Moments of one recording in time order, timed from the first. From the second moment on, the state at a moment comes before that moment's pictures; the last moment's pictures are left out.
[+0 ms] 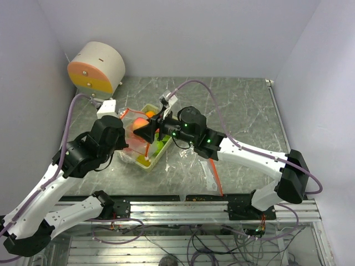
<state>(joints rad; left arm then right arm) -0.74 0.87 1.21 -1.01 -0.55 -0.57 1.03 1.50 1.22 0.26 -0.16 0.34</state>
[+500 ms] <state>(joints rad) -0.74 0.81 1.11 -0.87 -0.40 -0.59 1.05 1.54 1.24 0.10 0.18 0.34</state>
